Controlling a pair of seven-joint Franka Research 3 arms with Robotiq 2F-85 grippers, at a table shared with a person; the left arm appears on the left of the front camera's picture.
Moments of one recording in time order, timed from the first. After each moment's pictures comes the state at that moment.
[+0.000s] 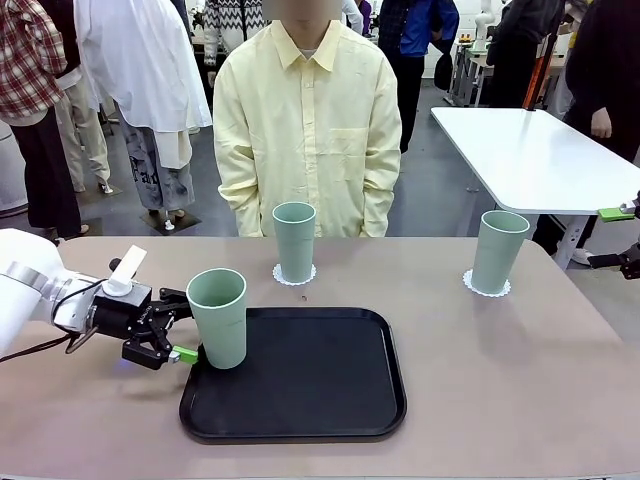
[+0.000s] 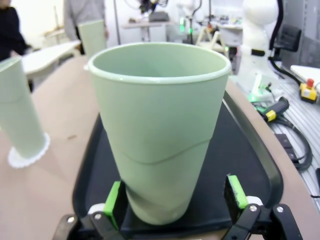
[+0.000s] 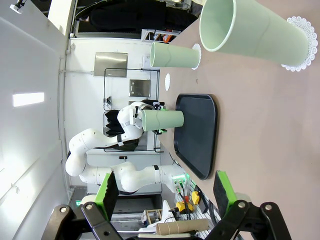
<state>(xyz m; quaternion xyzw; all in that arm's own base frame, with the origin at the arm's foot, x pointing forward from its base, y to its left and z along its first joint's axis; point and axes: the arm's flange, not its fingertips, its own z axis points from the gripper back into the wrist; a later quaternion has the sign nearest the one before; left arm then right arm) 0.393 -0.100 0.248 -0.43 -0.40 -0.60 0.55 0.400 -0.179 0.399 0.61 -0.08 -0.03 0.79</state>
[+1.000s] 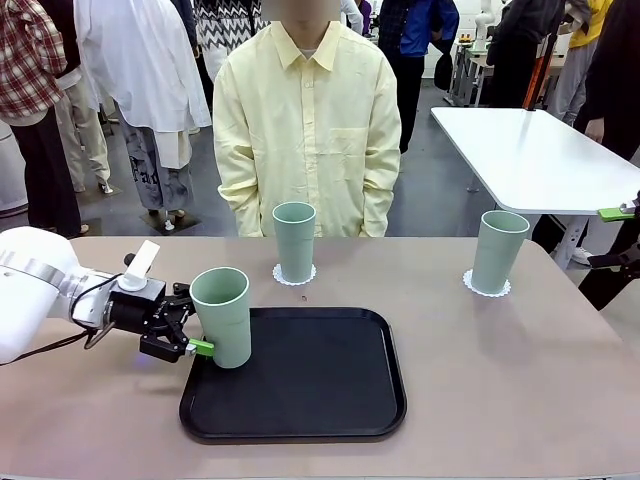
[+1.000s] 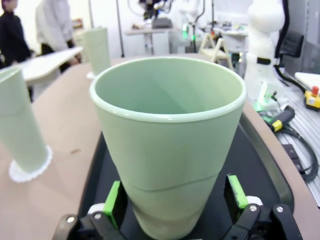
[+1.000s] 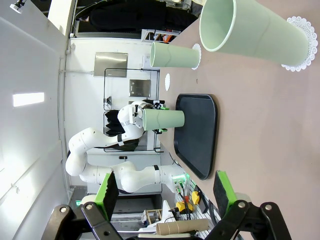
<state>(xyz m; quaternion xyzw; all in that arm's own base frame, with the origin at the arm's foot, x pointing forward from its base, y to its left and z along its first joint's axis) 0.401 -0.123 0.249 -0.44 -0.41 -0.59 0.54 0.400 -0.179 0.399 0.61 -0.08 -0.03 0.79</state>
